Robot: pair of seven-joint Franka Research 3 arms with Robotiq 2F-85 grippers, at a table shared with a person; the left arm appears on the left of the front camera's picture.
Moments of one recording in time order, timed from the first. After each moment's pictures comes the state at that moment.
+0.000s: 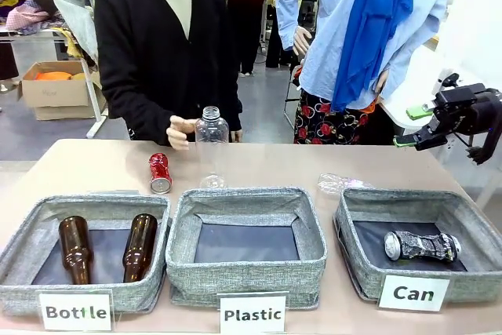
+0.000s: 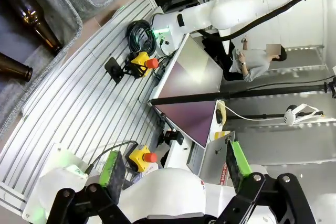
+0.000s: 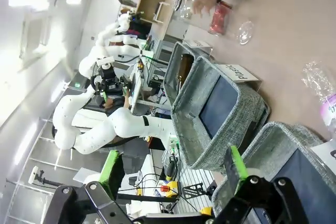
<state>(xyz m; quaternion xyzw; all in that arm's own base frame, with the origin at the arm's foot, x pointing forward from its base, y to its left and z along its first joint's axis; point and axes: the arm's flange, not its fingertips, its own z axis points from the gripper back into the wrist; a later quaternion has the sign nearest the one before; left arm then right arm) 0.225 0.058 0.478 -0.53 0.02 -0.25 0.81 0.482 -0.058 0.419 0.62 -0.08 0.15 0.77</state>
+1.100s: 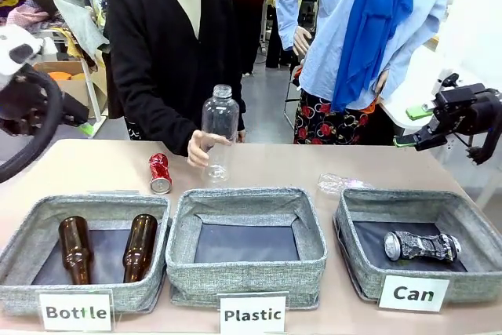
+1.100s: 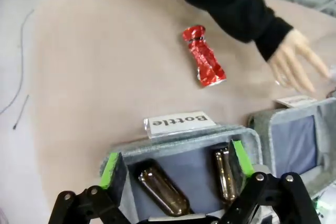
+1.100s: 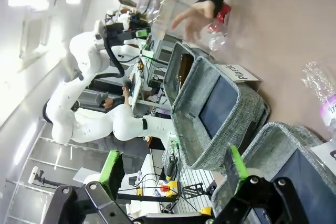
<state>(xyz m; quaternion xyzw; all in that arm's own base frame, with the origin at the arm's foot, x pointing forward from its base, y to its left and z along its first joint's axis) 0.413 -0.033 0.494 -0.12 -0.25 -0.01 0.96 0.482 -0.058 0.419 0.62 -0.08 0.15 0.77</state>
